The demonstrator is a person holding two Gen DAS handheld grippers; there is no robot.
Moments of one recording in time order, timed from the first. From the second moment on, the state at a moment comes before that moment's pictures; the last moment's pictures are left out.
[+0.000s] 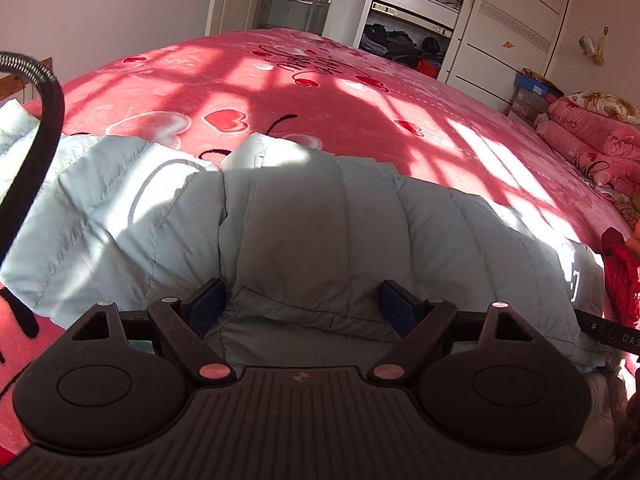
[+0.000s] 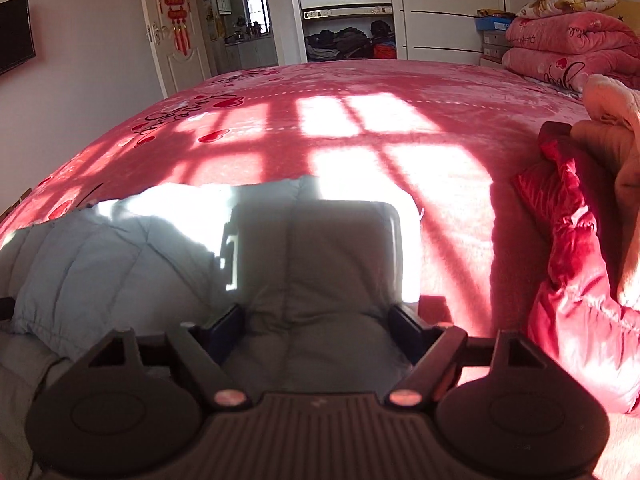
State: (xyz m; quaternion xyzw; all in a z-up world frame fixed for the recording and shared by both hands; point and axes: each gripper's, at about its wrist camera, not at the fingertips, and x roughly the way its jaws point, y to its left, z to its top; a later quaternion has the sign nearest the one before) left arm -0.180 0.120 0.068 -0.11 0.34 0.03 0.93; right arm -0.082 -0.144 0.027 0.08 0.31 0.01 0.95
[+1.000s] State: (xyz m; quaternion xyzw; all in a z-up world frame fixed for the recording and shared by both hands) left arm -0.241 0.100 0.105 -0.09 0.28 0.03 0.96; right arm -0.182 -0.161 0.036 0.11 0.31 -0.06 0.94
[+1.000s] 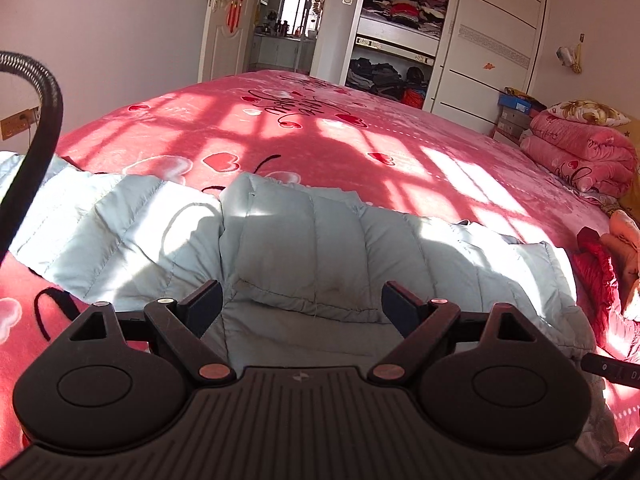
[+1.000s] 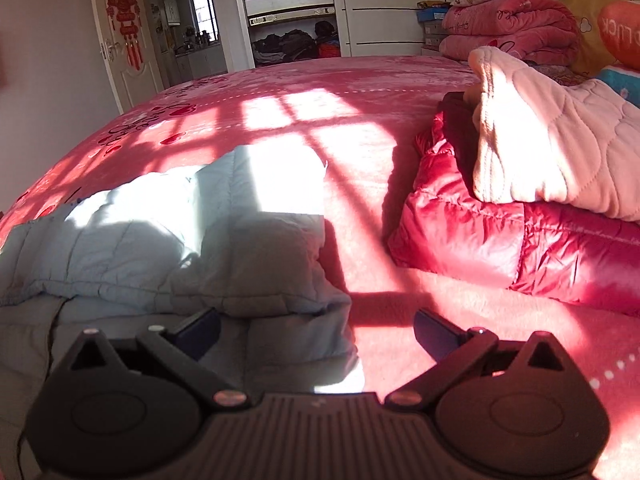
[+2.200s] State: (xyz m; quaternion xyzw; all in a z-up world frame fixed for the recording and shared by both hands) left arm -0.394 0.137 0.203 -0.10 0.22 0.07 0.97; right arm -0.336 -0.076 0.131 0.22 0.23 0.12 0.94
